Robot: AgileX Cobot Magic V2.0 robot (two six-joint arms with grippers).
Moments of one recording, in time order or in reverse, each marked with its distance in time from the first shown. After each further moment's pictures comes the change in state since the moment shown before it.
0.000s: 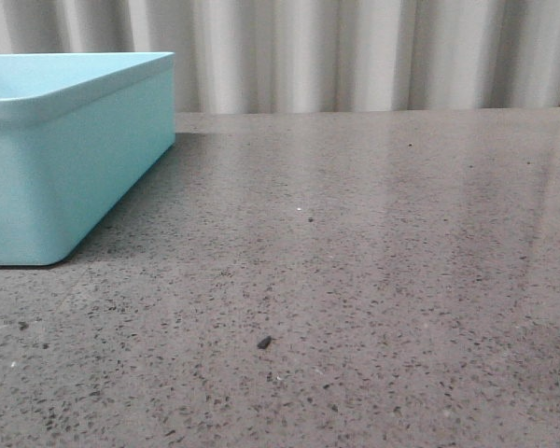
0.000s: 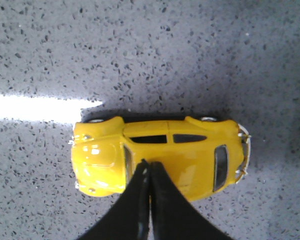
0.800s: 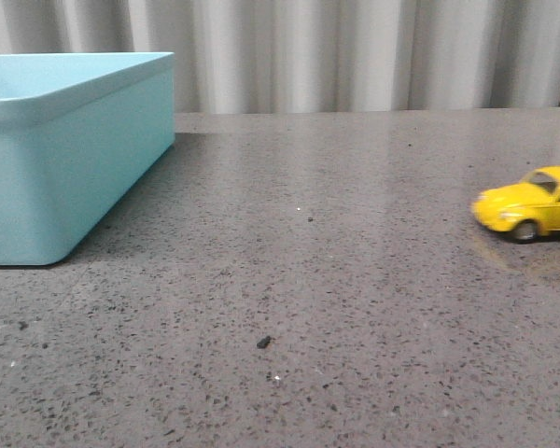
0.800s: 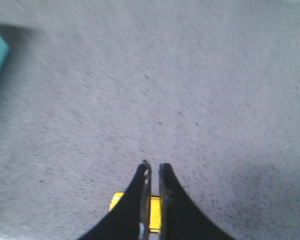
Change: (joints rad) left arm 0.000 0.000 0.001 0.000 -0.015 0.000; right arm 0.106 -0.413 -0.223 0.102 -0.085 0.002
